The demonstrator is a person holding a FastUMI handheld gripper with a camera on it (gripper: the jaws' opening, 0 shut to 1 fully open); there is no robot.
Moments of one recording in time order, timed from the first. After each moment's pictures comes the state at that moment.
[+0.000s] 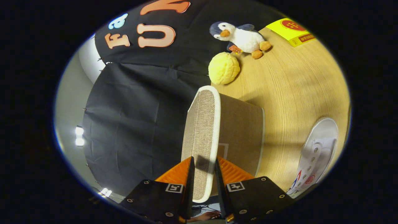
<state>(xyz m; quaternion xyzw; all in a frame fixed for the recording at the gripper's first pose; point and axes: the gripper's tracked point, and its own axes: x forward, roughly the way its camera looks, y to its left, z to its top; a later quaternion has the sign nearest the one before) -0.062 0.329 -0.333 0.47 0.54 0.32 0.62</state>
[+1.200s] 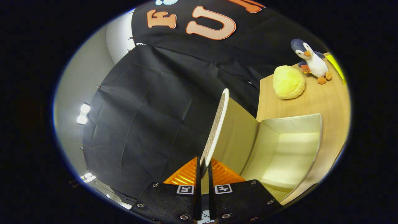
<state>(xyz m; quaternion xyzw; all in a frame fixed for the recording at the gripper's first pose) -0.035 0.498 -0.173 0.39 0.47 0.42 0.67</state>
